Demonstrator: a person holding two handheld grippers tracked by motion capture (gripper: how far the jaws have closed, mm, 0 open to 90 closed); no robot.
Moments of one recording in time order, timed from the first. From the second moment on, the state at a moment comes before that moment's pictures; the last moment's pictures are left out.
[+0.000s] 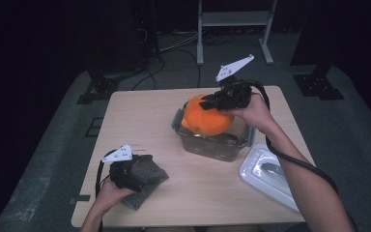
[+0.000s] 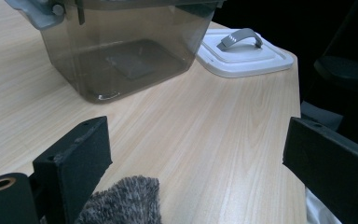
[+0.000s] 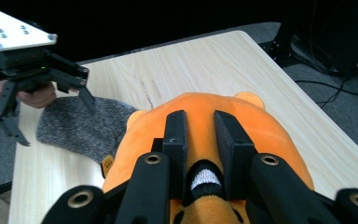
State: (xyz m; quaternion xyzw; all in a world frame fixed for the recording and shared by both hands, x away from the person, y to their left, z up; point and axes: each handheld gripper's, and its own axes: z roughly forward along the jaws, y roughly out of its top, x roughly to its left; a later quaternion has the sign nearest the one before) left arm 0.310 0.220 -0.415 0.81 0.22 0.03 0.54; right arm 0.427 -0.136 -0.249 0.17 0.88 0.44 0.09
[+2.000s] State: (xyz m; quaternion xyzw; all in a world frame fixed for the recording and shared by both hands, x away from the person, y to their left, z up) left arm 0.310 0.220 -0.418 0.81 0.22 0.02 0.54; right arm 0.473 -0.141 -0.326 0.23 0.88 0.40 0.06
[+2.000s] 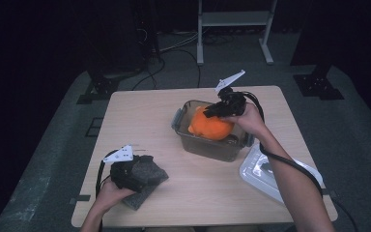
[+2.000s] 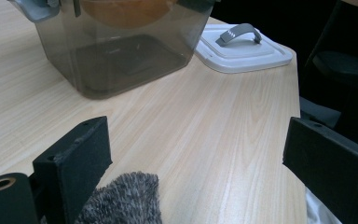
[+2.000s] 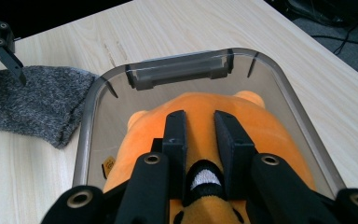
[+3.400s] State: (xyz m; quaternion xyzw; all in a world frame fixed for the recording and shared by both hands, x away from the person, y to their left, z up) left arm 0.310 0.221 -0.418 0.81 0.22 0.02 0.54; right arm 0.480 -0.120 -0.357 0.23 0.91 0.35 0.03
